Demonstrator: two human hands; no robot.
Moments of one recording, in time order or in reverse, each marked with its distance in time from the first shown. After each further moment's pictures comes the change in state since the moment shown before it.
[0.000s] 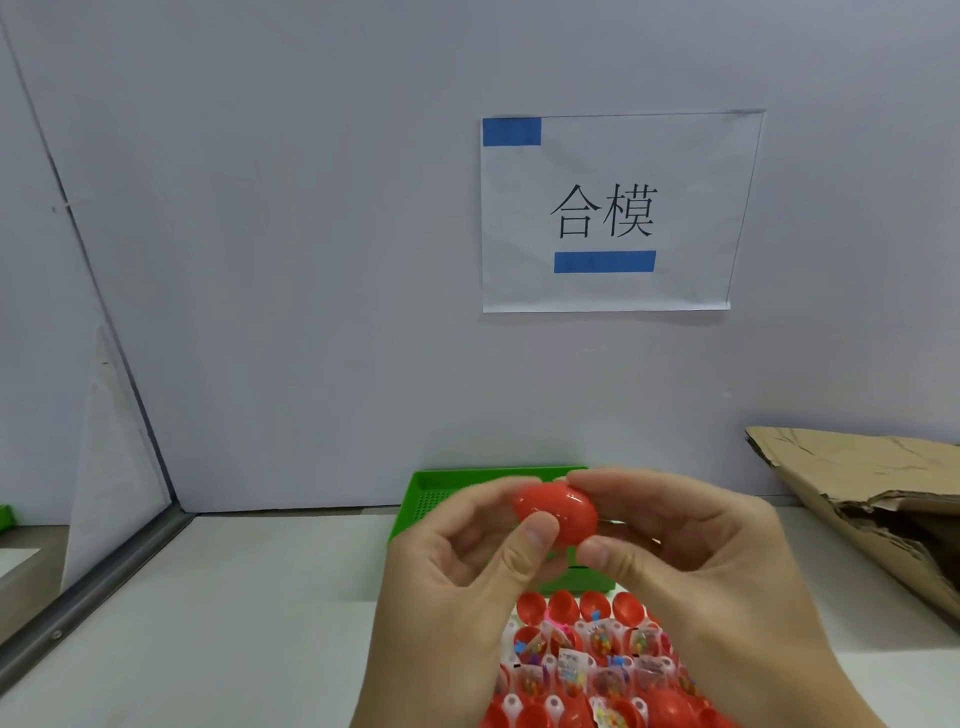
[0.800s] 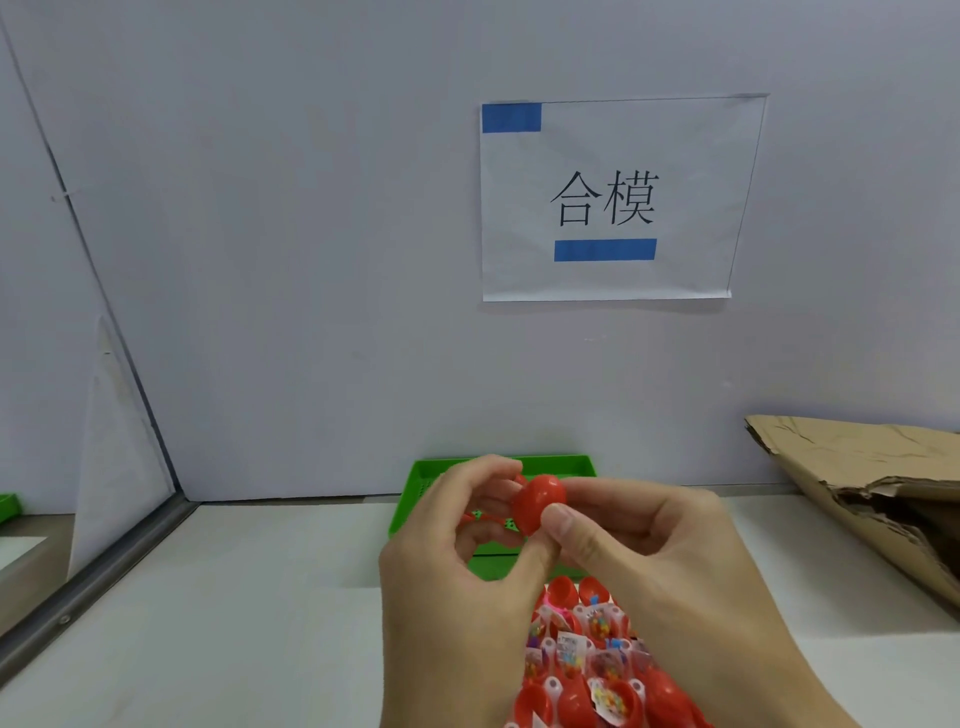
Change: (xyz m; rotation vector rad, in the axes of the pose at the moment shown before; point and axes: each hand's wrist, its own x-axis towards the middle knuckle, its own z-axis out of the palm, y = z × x) left_hand -0.003 -0.016 0.003 0.462 0.198 0.280; right_hand -0.002 0.003 0.013 -0.151 0.042 0.283
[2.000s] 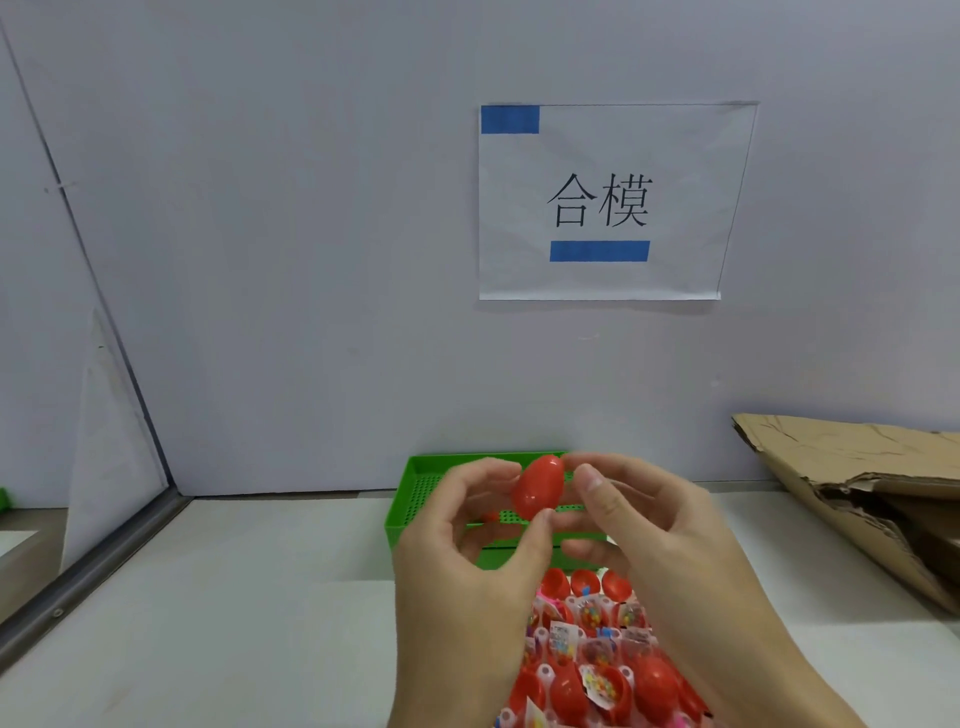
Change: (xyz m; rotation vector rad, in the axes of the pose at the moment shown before) left_hand -0.004 -0.001 0.004 -0.090 -0.031 -0.122; right_hand 0.005 0.009 -0.002 0.112 0.089 0.007
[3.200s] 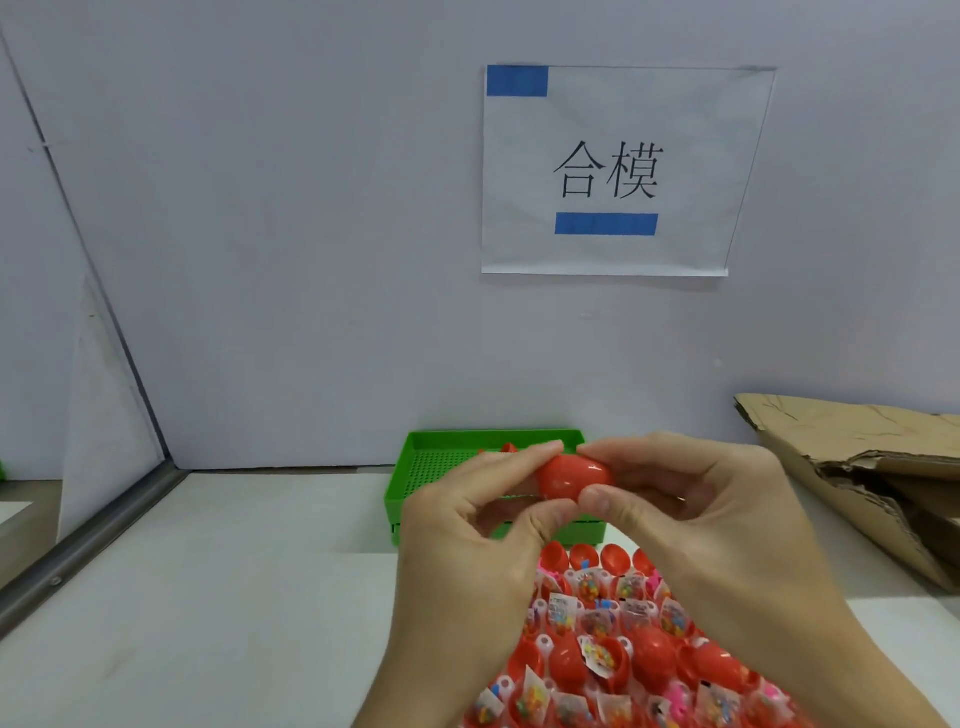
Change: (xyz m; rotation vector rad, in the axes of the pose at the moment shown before) left_hand 0.000 0.006 -0.008 -0.101 -0.174 0.012; right_hand -0.012 -0.019 -0.014 -0.249 -0.055 -0.269
